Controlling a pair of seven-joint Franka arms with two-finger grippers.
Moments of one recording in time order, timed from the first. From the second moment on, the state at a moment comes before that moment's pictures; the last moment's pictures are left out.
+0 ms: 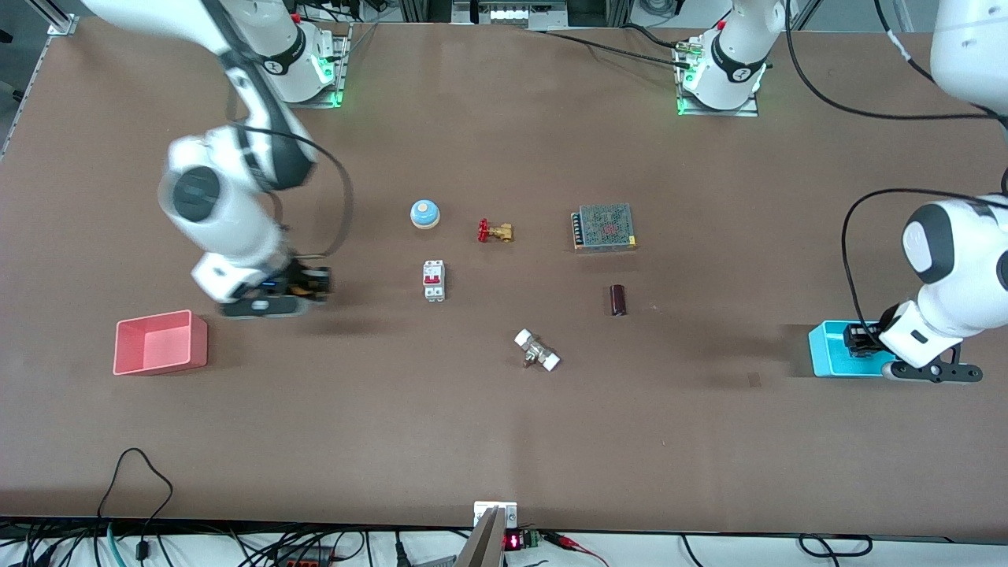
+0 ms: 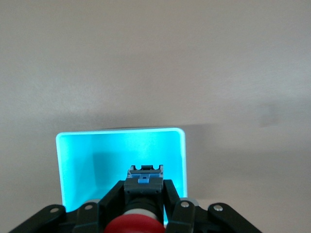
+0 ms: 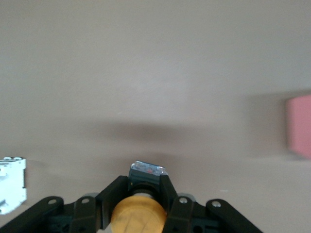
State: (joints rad) left arm 0.25 0.58 -0.05 -1.66 0.14 2.27 0.15; right arm 0.01 0.26 0.21 -1.92 -0.13 2.26 0.20
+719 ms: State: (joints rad) left arm 0.29 0.67 -0.05 -1.64 0.14 2.28 0.15; right arm -0.29 0.36 0.20 -1.71 -0.03 2.14 -0.30
